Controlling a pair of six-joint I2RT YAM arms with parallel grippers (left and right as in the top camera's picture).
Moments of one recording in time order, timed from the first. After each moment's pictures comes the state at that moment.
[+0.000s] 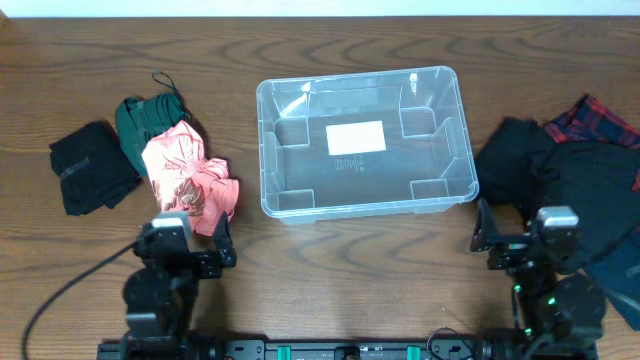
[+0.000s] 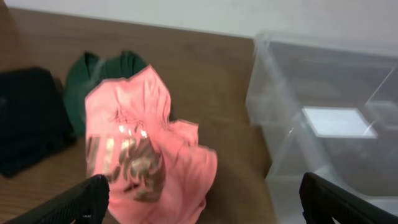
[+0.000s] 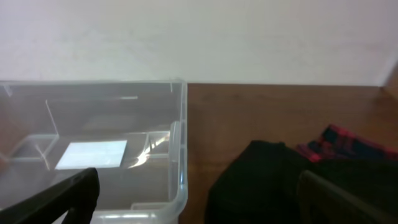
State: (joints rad) left arm 0.01 0.19 0.38 -0.56 0.05 -0.13; right arm -0.03 0.20 0.42 -0.43 -0.07 0.04
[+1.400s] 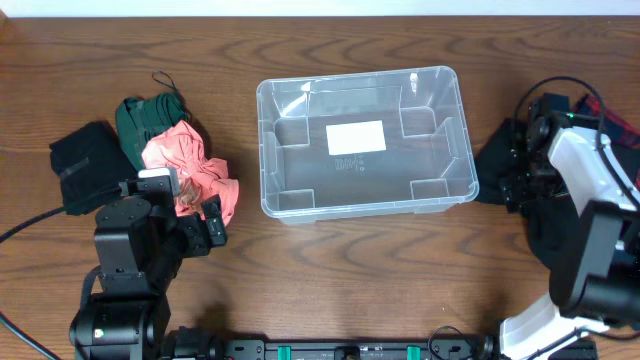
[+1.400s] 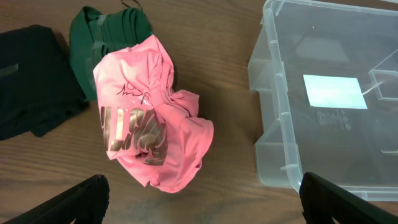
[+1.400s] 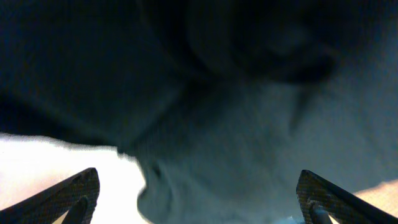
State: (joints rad) left arm 0.01 0.67 0.84 -0.88 0.05 -0.15; right arm -0.19 1.83 1.21 -1.02 0.40 -0.28
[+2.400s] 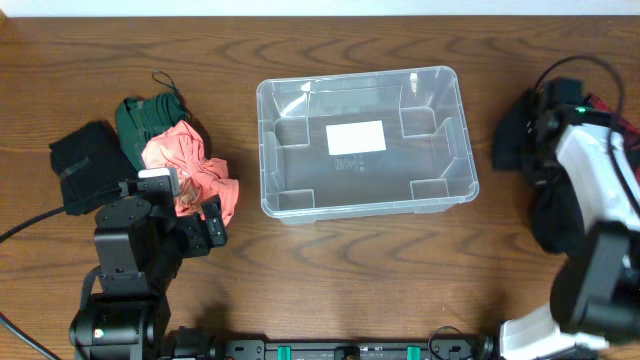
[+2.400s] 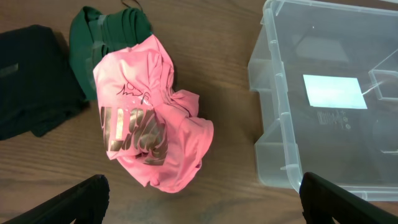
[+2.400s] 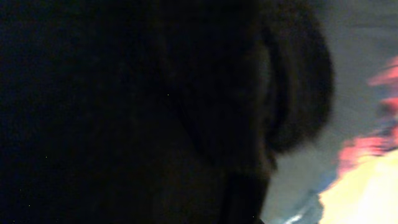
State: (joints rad) left arm 0.01 0.67 0.84 -0.88 0.05 -0.15; right arm -0.19 1.71 1.29 -0.95 0.40 -0.16
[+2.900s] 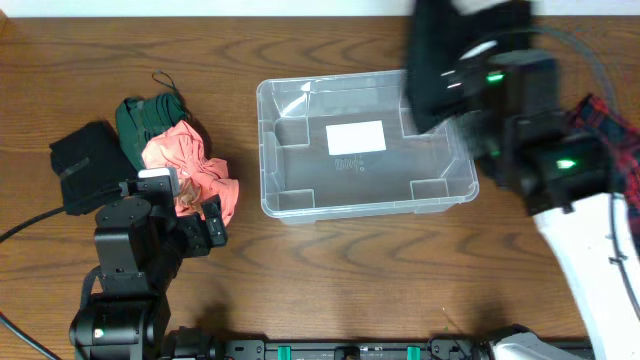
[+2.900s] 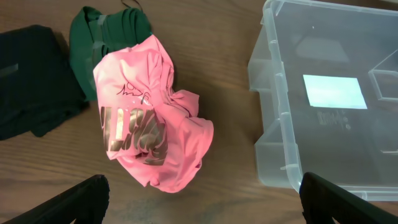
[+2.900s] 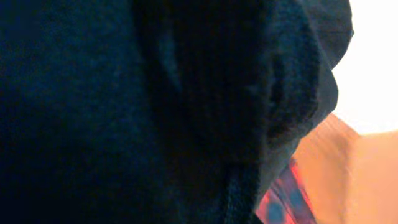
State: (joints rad) left arm 0.01 0.67 0.84 -0.88 0.05 -0.15; right arm 0.36 1.35 1.46 -0.89 0.25 -0.34
